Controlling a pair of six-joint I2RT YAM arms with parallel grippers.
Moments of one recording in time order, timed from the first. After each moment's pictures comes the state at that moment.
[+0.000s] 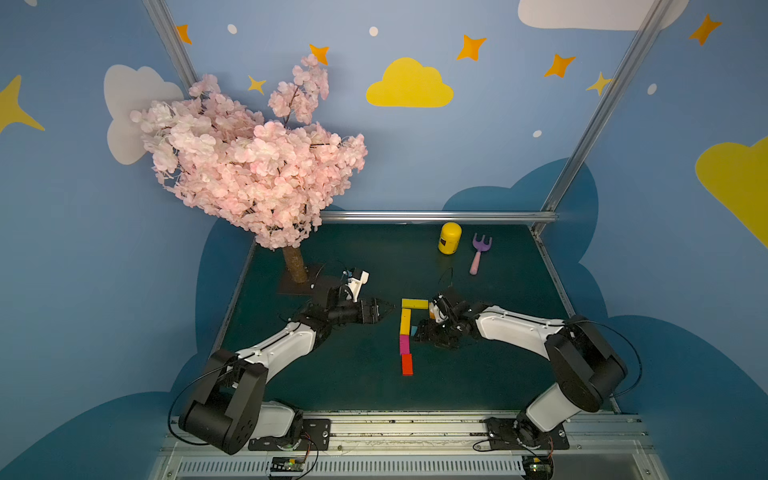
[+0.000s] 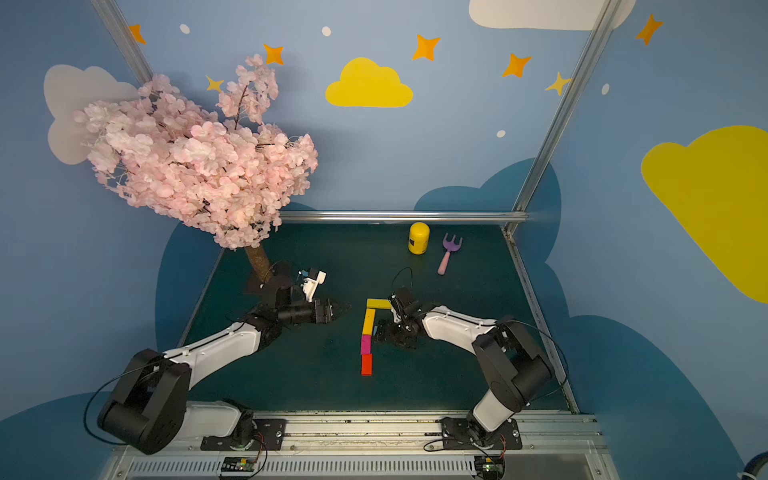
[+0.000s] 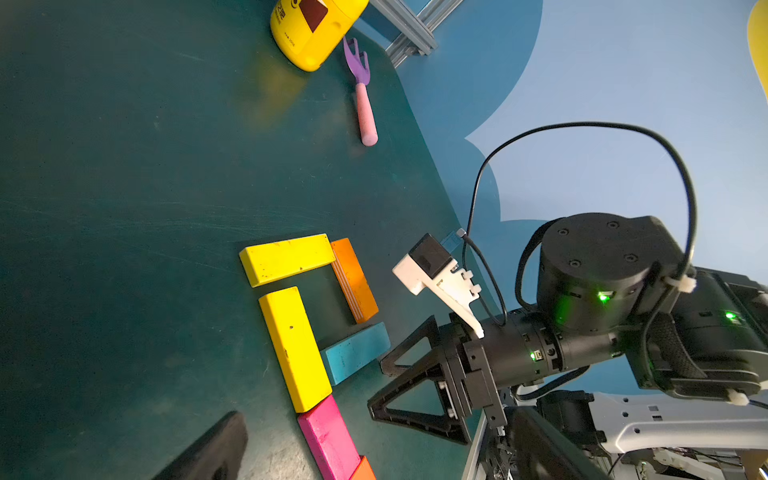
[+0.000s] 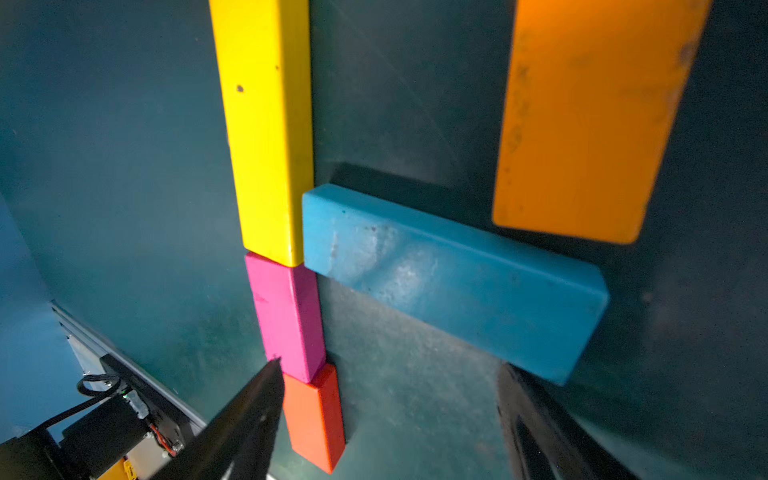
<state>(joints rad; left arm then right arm) -0.36 1.36 0.62 0.23 0.72 -0.56 0.71 1.62 0.86 -0.42 -0.31 0.73</state>
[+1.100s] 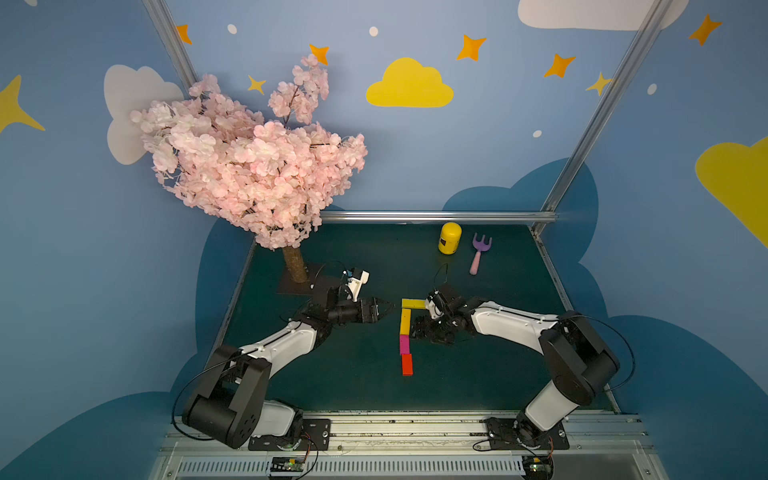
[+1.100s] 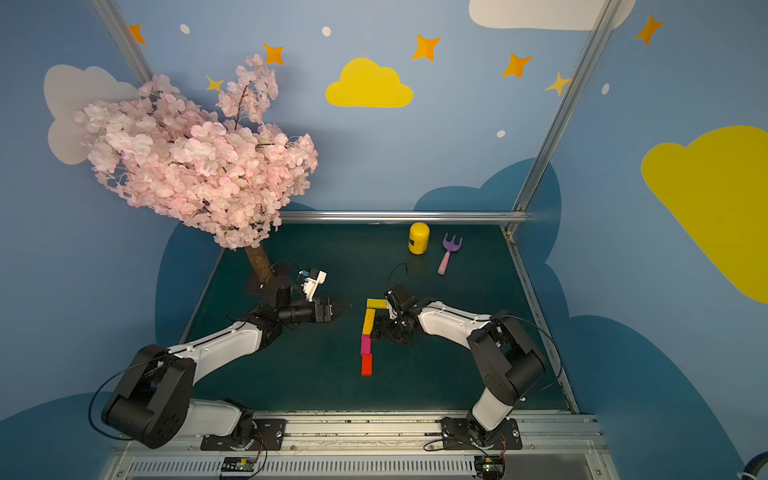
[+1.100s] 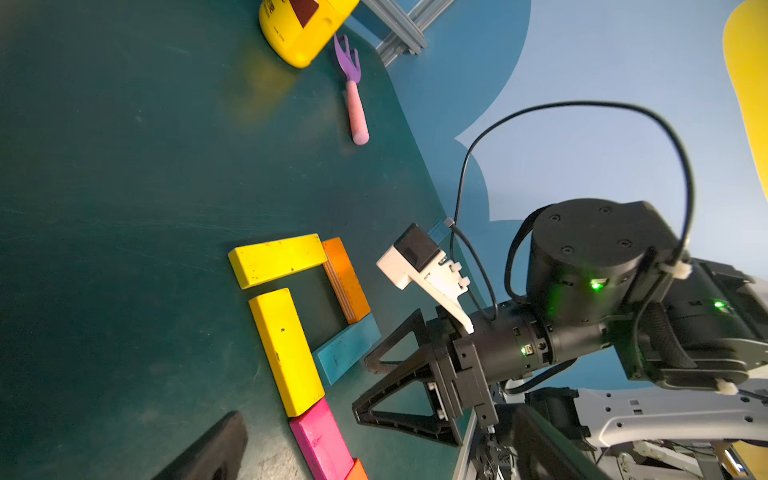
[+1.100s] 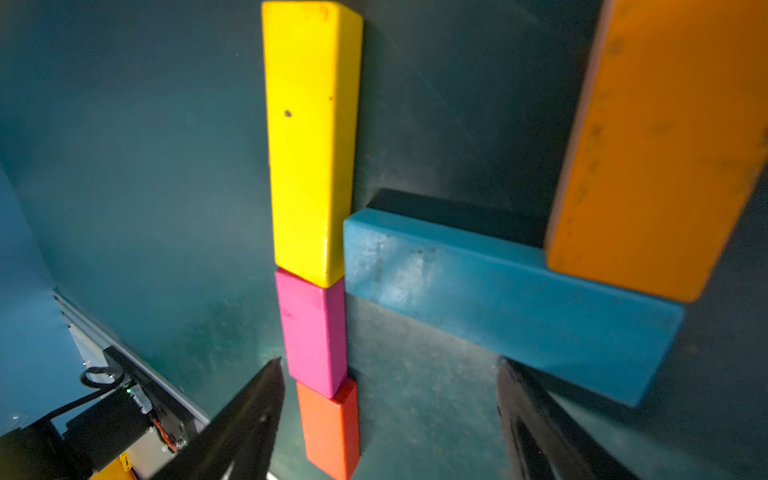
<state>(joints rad) -0.35 1.40 0.60 0.30 0.78 -0.59 0.72 1.64 0.93 -0.45 -0.33 0.69</state>
